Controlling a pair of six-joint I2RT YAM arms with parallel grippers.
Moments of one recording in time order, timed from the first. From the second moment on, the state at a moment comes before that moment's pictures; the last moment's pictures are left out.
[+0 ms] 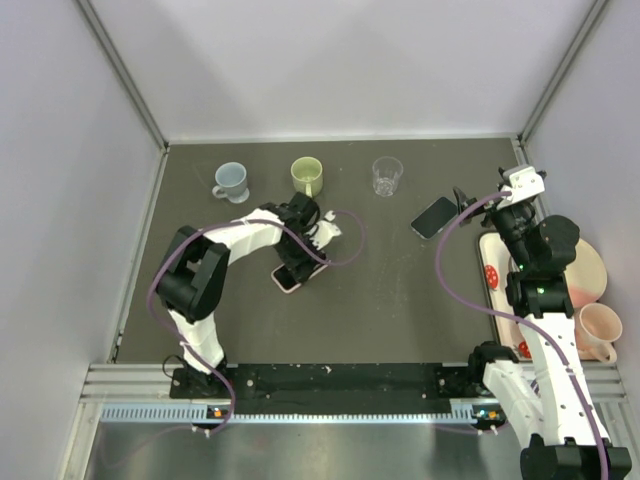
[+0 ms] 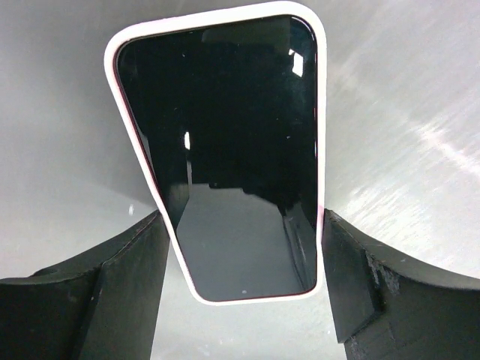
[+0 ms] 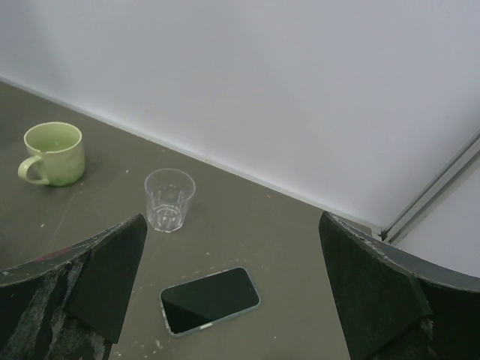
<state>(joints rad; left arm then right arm) -0.54 1.82 1.19 -0.72 0.12 0.41 -0.02 0.70 0.73 0.13 -0.35 -0.21</state>
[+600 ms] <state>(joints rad) -0.80 2.05 1.51 -0.73 0.26 0.67 -0.02 0.72 0.72 0.13 -0.34 -0.22</state>
